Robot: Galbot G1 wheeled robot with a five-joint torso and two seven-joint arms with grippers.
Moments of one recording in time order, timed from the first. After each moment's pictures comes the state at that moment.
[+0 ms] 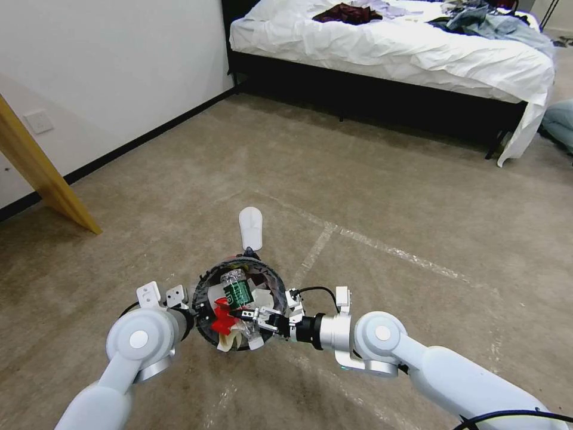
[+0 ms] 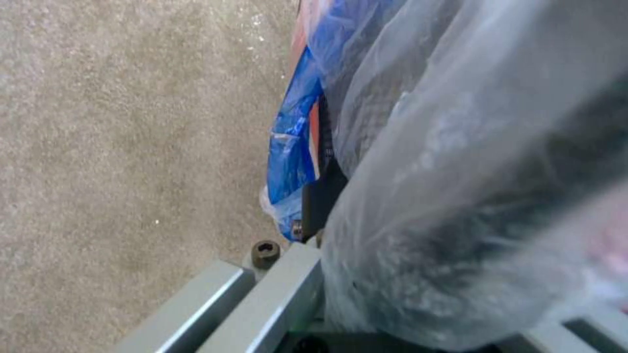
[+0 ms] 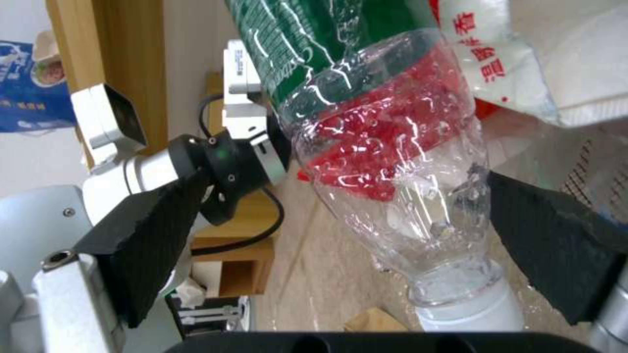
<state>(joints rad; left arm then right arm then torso) 1.21 -1.09 -0.39 -2.11 -1.57 0.74 -1.11 -0.76 0.86 -0.39 1.93 1.94 -0.44 0.12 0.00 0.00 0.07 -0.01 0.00</state>
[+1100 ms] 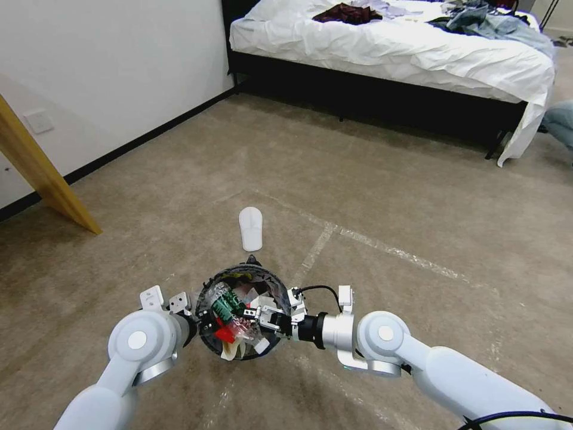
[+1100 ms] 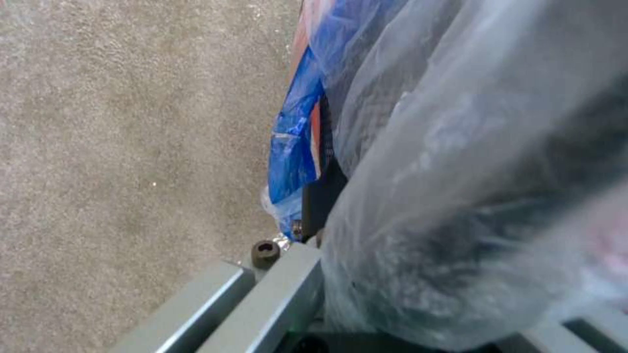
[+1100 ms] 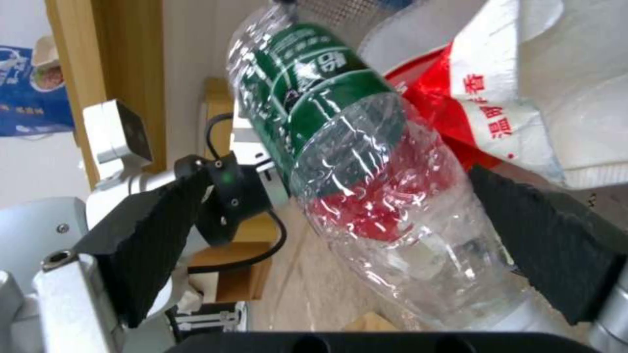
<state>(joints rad) 1.21 -1.09 -0.38 -2.12 -1.65 0.74 -1.19 -0.77 0.85 -0.38 1.93 1.93 -0.43 0.12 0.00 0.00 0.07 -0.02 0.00</state>
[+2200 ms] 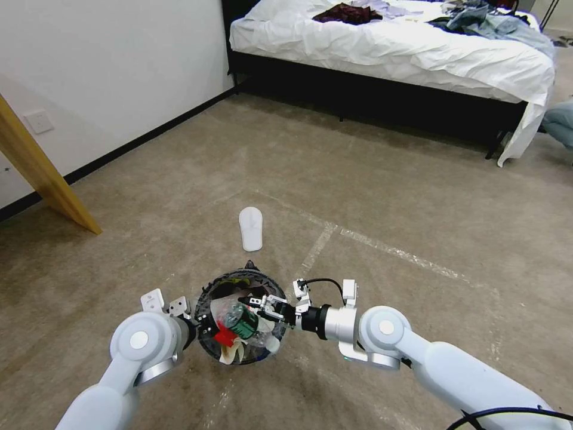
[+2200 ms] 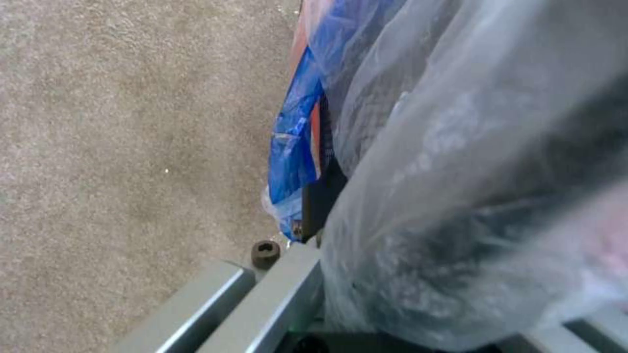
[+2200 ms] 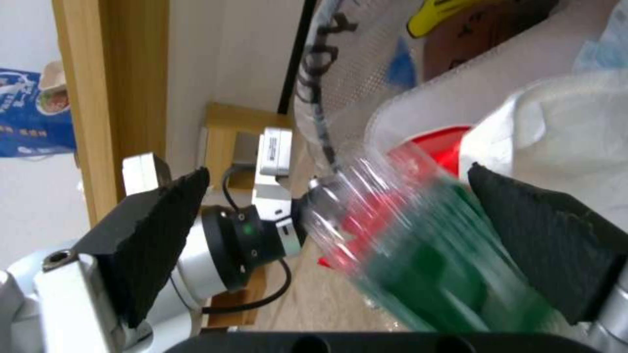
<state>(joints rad) 1.21 -1.09 -0.38 -2.09 -1.66 0.74 -1.20 -0.74 0.86 -0.35 1.90 1.92 -0.41 0.10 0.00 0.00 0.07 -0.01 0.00</state>
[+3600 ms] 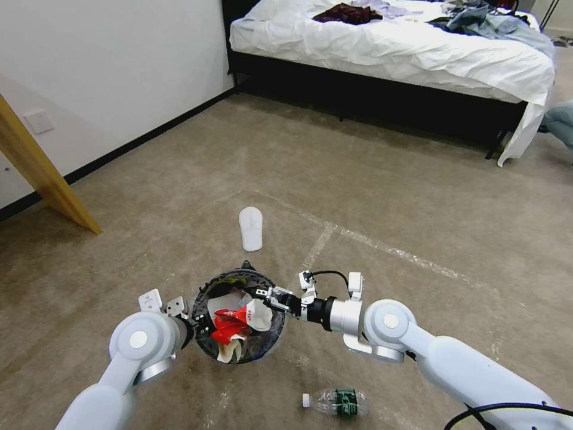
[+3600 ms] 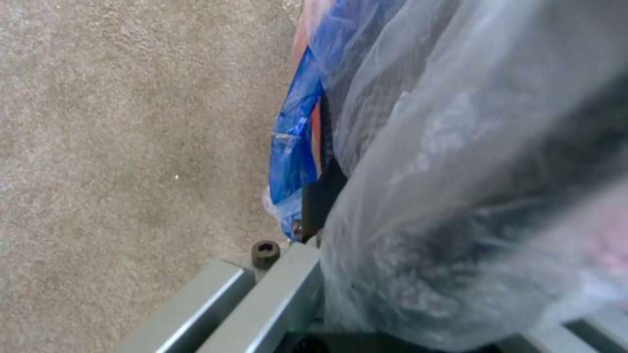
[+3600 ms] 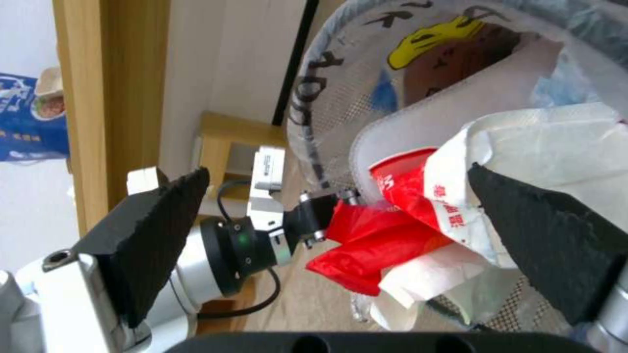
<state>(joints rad) 1.22 -1.09 -0.39 -2.08 -1.64 0.74 -1.20 -0.76 0.84 -0.32 1.90 1.89 -0.40 0.08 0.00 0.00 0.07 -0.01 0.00</state>
